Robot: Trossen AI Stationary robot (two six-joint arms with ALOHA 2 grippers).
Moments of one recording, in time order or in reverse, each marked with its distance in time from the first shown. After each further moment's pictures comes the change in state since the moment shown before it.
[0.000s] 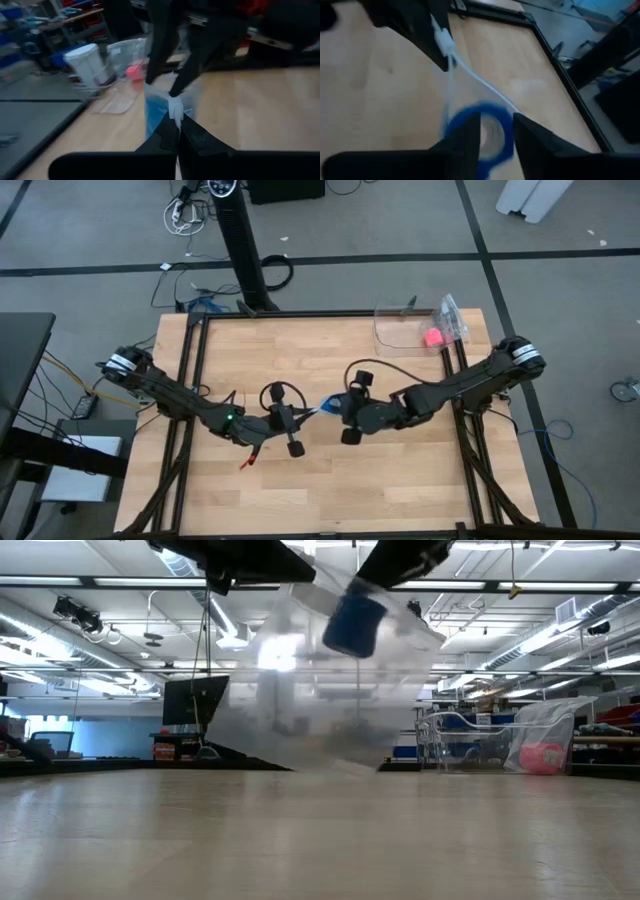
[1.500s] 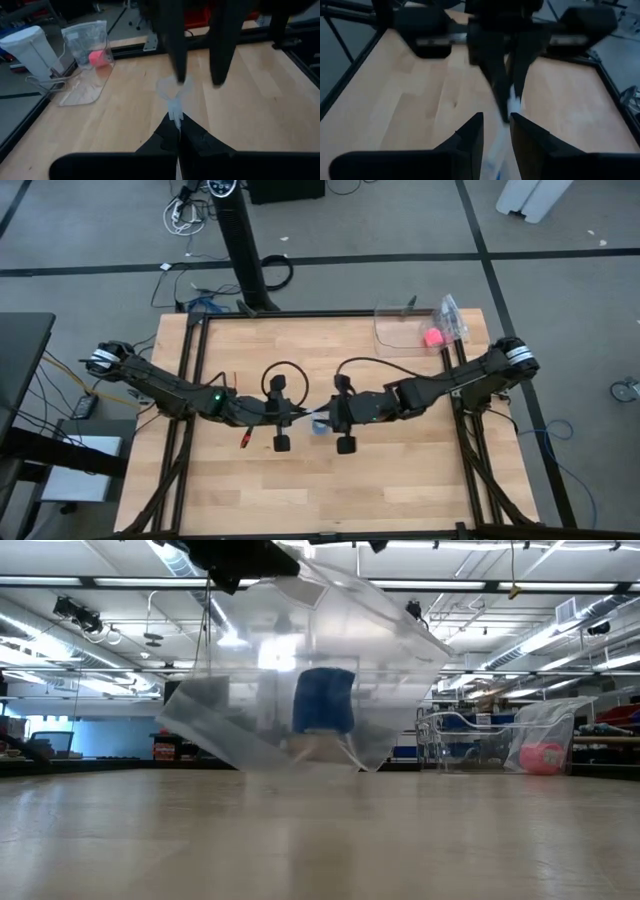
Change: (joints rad) left arm 0.099 -0.178 0.022 -0.329 0.348 -0.037; right arm -0.051 0.053 0.139 0.078 -0.346 -0.131
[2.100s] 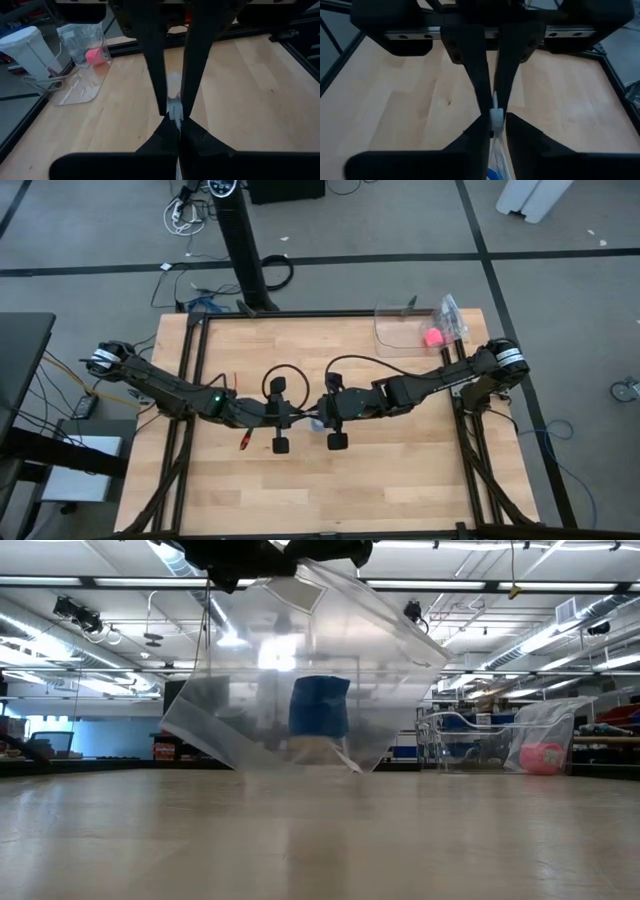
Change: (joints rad) left arm -0.013 0.000 0.000 -0.011 0.001 0.018; right arm -0.048 0.085 0.070 -0.032 -0.044 -0.008
